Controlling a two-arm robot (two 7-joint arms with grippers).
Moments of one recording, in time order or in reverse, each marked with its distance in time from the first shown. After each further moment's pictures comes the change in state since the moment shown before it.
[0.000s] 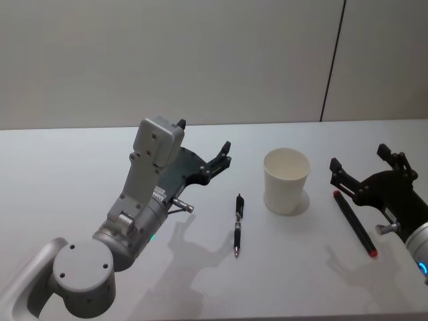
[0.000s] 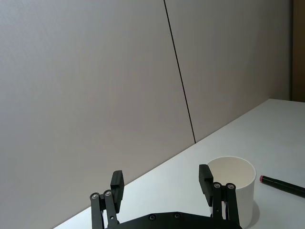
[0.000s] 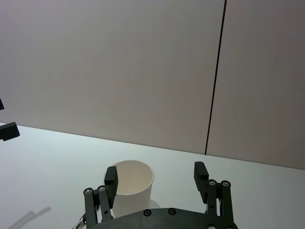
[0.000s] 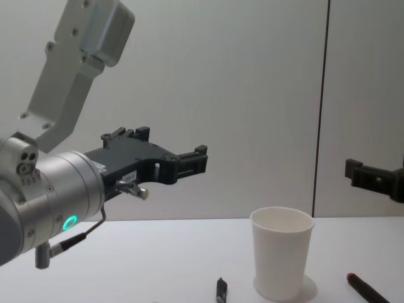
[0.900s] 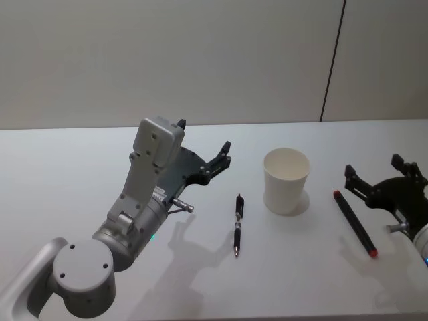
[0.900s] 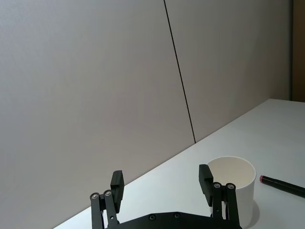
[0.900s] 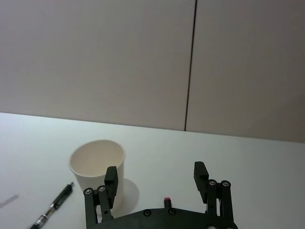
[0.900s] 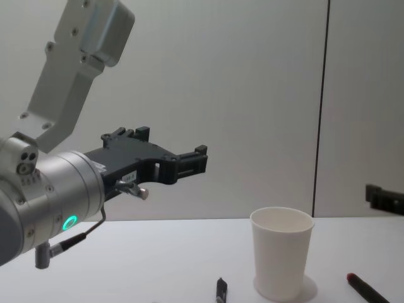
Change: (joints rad) left arm 0.000 0.000 0.000 0.000 0.000 0.000 0.000; right arm 0.034 -0.002 0.023 0.067 0.016 0.079 -0.035
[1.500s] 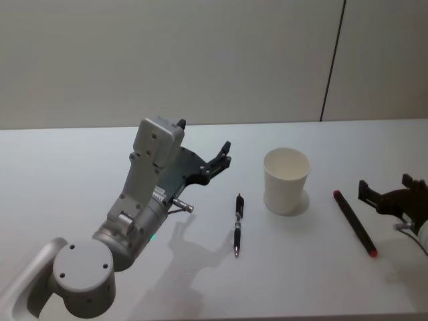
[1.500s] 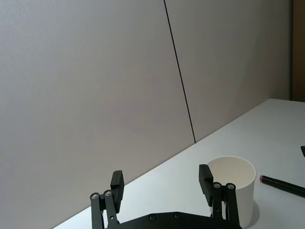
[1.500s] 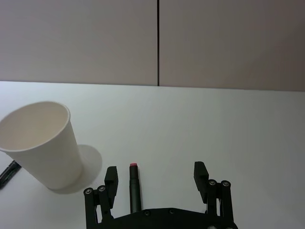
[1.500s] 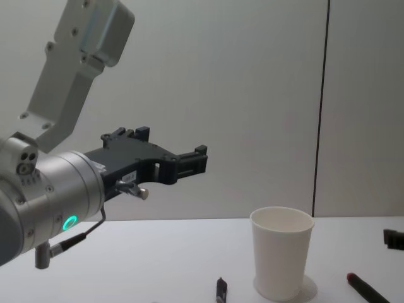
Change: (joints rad) left arm 0.000 0.000 0.000 0.000 0.000 0.000 0.000; right arm 0.121 -0.024 0.025 0.186 0.018 0.172 -0.007
